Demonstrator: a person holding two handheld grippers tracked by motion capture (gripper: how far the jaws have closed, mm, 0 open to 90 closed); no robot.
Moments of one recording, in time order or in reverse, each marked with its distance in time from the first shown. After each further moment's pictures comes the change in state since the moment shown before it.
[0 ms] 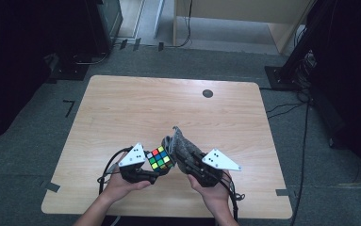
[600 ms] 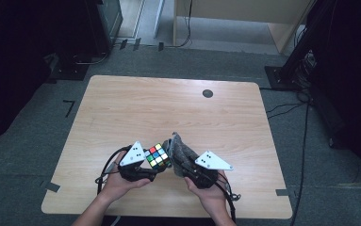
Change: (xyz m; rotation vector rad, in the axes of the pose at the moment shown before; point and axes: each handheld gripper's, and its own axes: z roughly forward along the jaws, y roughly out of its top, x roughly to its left) left arm 0.005 0.001 -0.002 0.076 0.145 0.011; right arm 0.003 -0.014 0.009 0.104 -0.058 -0.048
